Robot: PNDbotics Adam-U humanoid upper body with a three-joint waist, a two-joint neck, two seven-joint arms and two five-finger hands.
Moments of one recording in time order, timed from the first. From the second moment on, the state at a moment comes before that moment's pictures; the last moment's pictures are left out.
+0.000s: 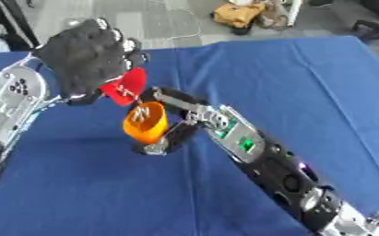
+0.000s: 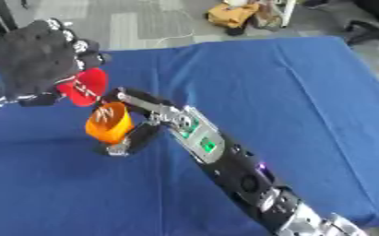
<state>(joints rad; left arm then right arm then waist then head) -0.95 0.34 -0.50 -1.56 -1.53 -0.40 -0.13 -0.70 -0.21 0.41 -1.30 0.16 -0.28 0.39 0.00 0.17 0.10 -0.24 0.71</state>
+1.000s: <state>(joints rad) -0.96 0.34 -0.51 -1.56 -1.57 -0.41 -0.13 -0.70 -0.21 0.41 -1.30 0.15 -0.28 0.39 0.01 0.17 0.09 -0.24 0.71</state>
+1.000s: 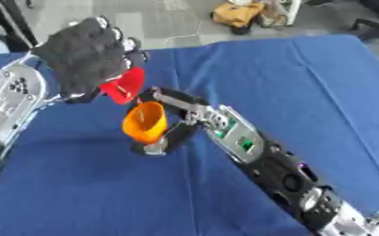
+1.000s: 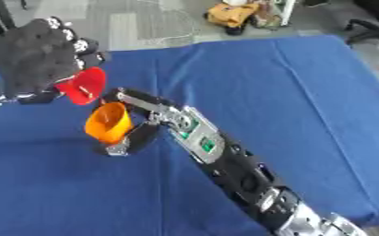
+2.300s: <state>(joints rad) -0.96 0.34 -0.51 -1.55 -1.63 -0.42 -0.14 -0.70 -0.21 0.41 -1.30 0.15 -0.28 0.39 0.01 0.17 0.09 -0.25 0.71</state>
